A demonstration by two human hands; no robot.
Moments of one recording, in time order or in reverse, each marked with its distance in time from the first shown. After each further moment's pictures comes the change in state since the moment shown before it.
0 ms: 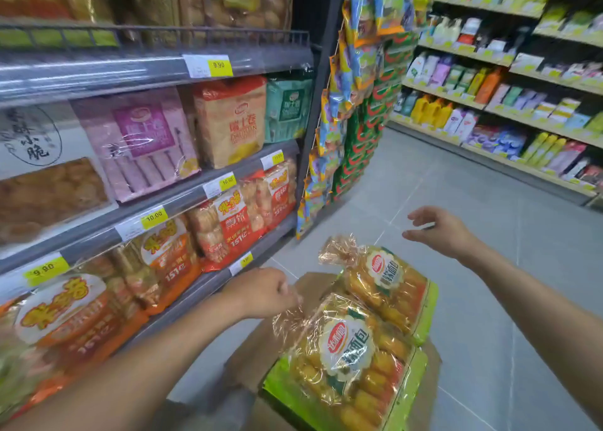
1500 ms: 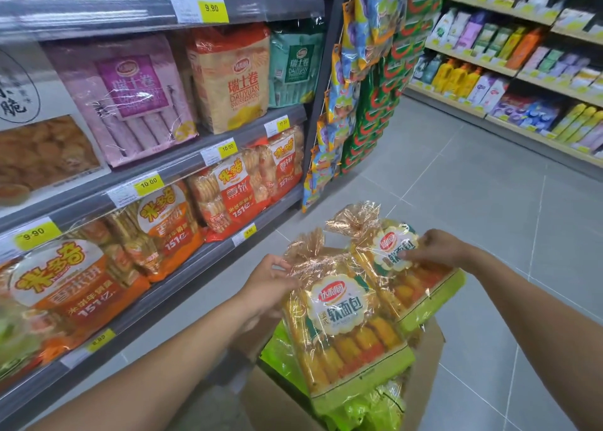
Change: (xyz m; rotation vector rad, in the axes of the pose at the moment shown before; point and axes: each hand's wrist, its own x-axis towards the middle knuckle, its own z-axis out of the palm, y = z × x) left_hand 0.021 -0.007 0.083 -1.085 0.095 -0.338; right_hand 0.027 0.088 0.051 -0.240 -0.387 0.188
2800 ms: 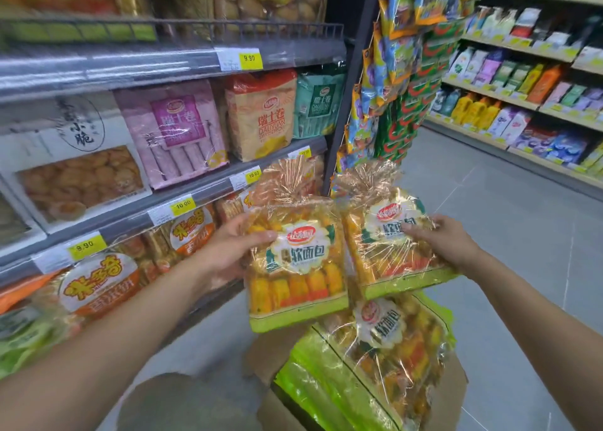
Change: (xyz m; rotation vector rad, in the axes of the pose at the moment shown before) left_hand -0.019 0.077 -0.104 -0.329 -0.068 0.228; right_hand -0.039 -0.084 -0.025 0.632 0.188 -0.287
